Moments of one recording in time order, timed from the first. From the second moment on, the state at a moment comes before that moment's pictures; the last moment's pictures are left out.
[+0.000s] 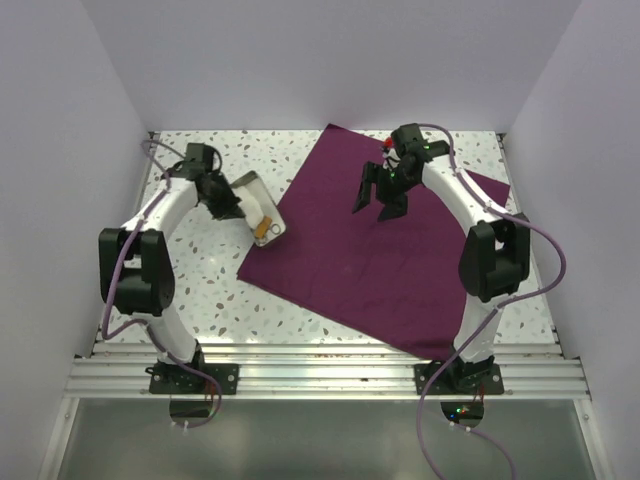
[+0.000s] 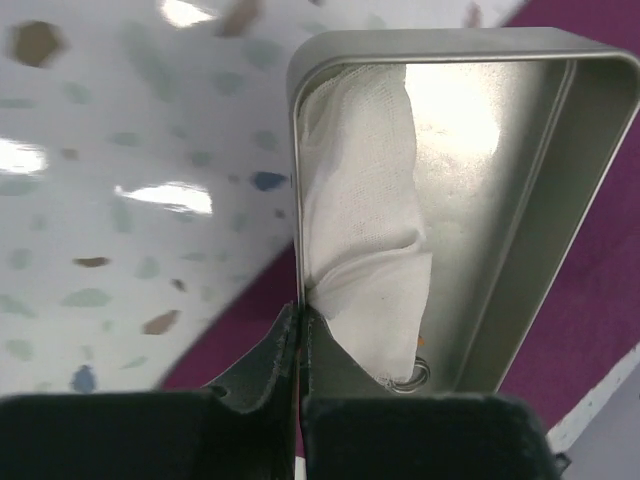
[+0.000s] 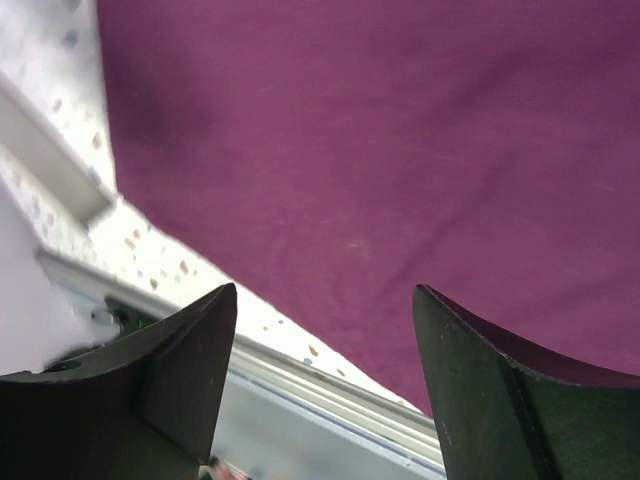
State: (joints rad) left arm -0.02 1.76 1.33 -0.66 0.21 -0.64; right arm 0.30 1.93 1.73 -0.98 -0.40 0.46
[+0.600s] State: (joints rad) left arm -0.46 2.24 1.91 -0.75 0.22 -0.85; right arm 0.06 1.74 1.42 -0.97 -0.17 0.58
